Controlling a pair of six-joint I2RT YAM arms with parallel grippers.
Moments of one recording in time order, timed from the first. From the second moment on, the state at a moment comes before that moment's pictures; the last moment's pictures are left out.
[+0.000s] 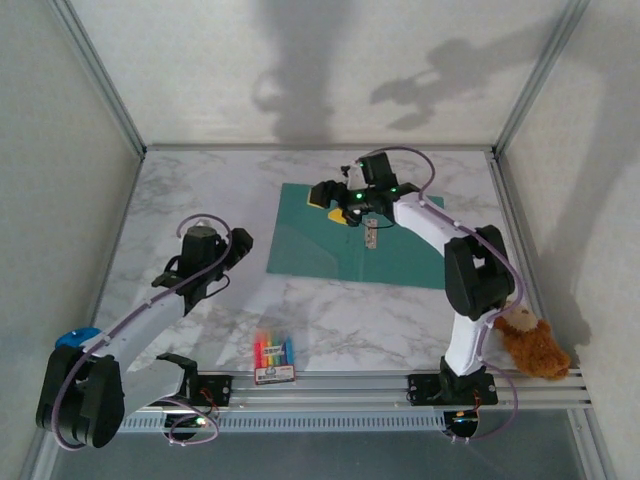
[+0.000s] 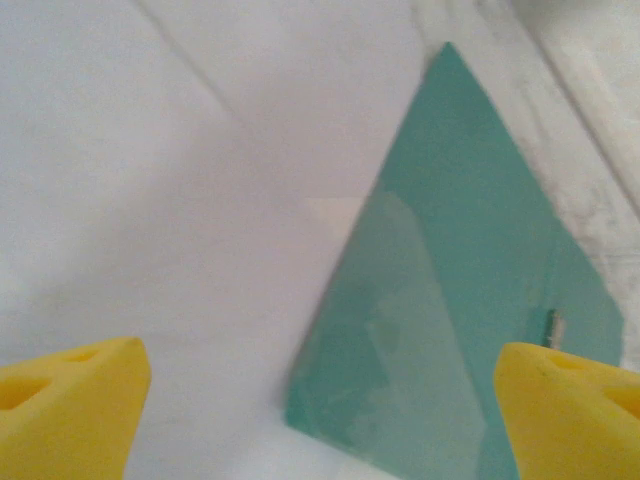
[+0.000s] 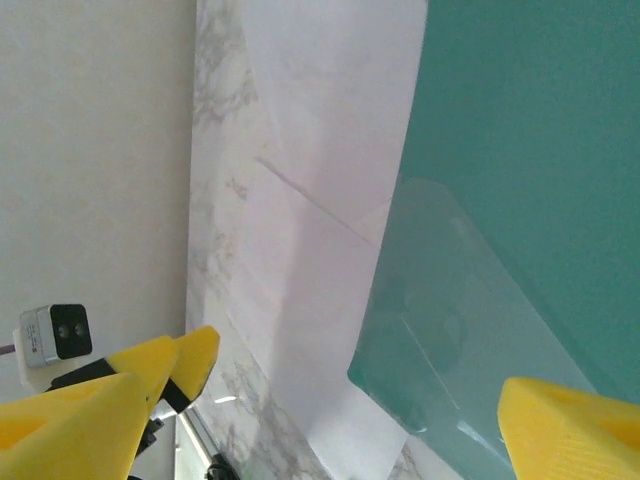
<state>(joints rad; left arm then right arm) -0.23 1.09 0.53 -0.12 -0.01 -0.93 0.48 1.89 1.43 -0.30 -0.69 0.72</state>
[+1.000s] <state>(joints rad) 0.11 1.18 0.37 -0.08 0.09 -0.71 0.73 2.38 1.96 -0.42 -0.73 0.59</state>
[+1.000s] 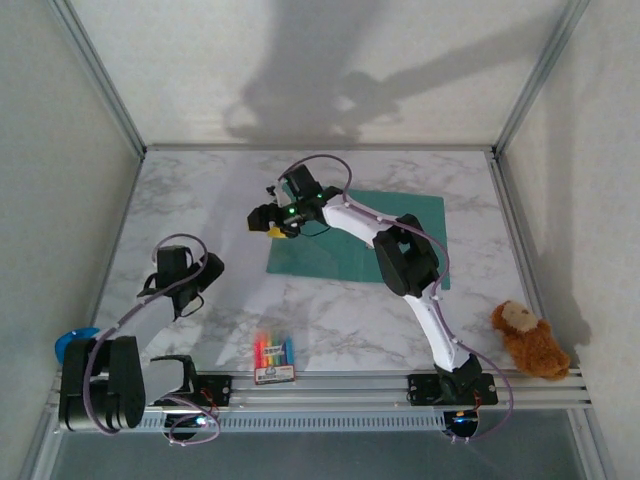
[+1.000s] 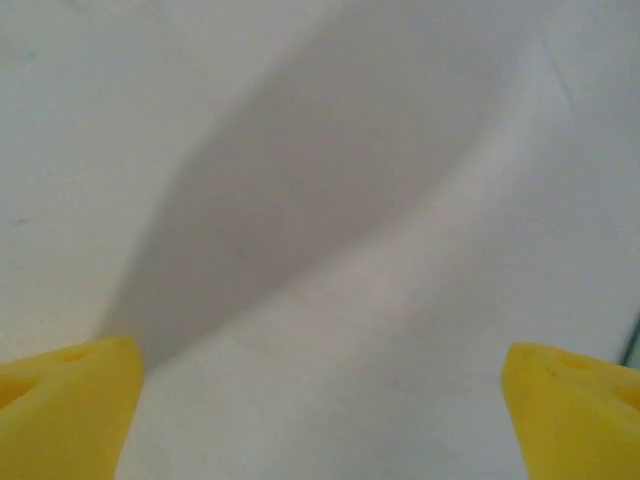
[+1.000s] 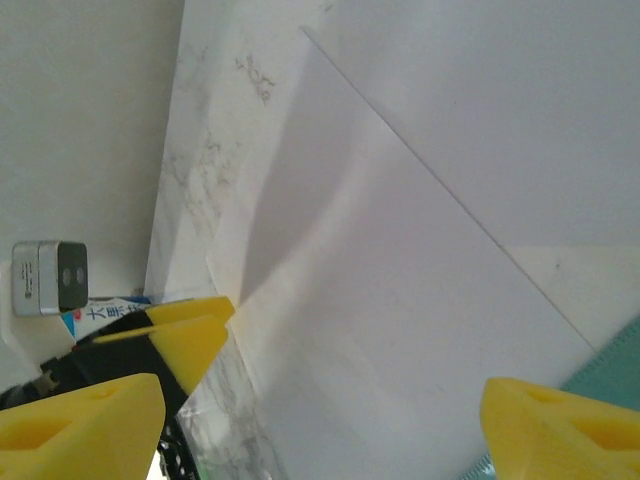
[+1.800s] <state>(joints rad) 0.16 1.59 0.78 -0.04 0.12 -0.58 0.76 2.58 2.34 -0.68 -0.73 0.41</state>
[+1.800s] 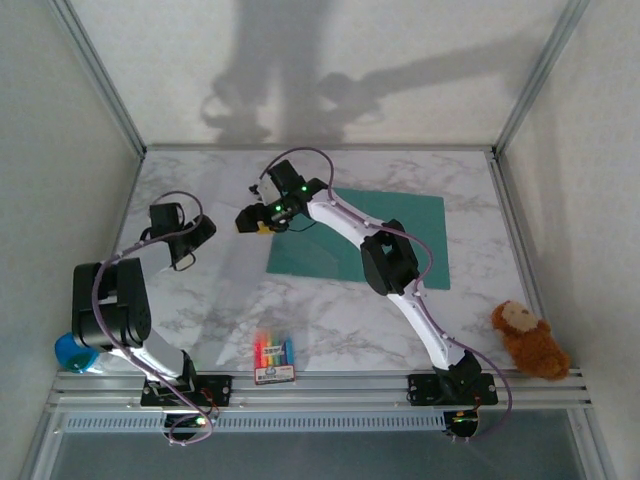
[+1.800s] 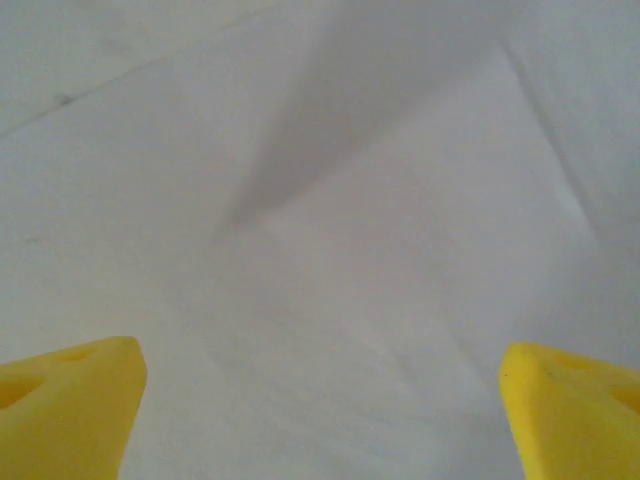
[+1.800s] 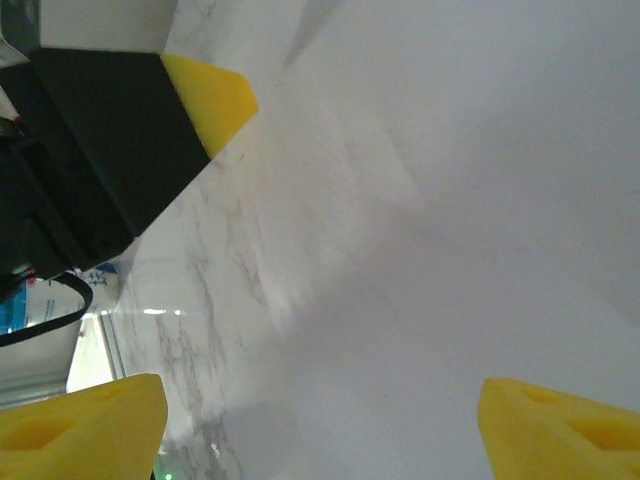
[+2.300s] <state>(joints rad) -0.10 1.34 0.57 0.04 0.29 -0.93 0.61 2.46 2.22 -0.65 -0.73 0.40</state>
